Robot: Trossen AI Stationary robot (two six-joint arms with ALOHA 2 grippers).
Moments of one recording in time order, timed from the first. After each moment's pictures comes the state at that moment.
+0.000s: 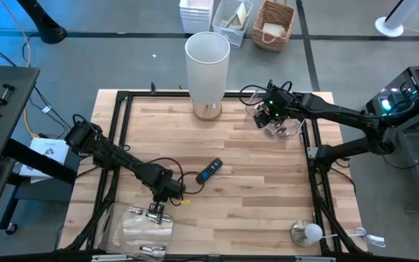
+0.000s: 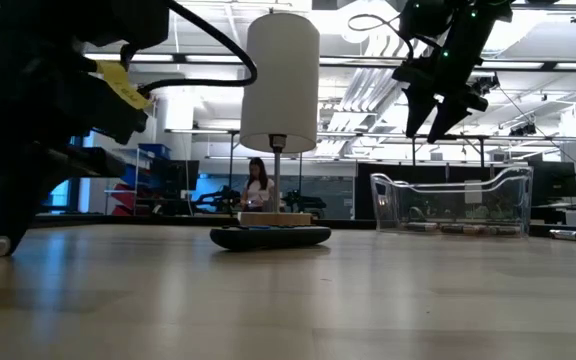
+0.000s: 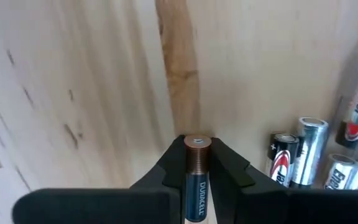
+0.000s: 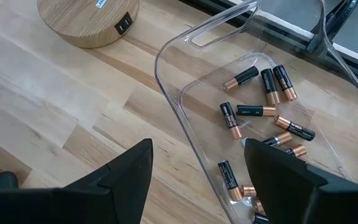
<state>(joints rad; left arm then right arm) -0.40 1.73 0.91 -0.71 0.10 -0.25 -0.47 1.25 1.05 -0.85 0.23 0.52</state>
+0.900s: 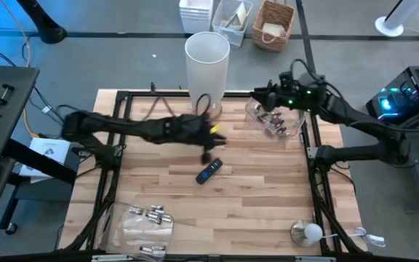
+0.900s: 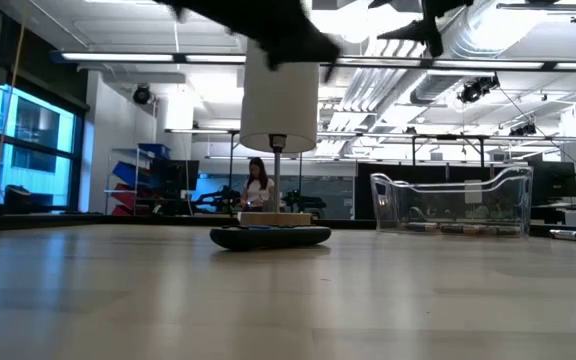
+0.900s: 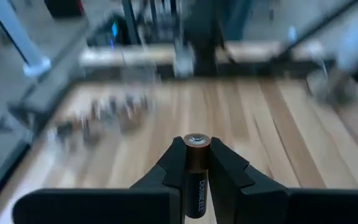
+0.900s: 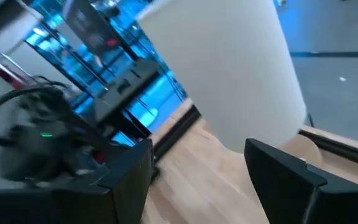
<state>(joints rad) 0.05 1.58 1.15 0.02 -0.04 0.08 -0.46 1.01 1.05 -0.24 -0.07 0.61</state>
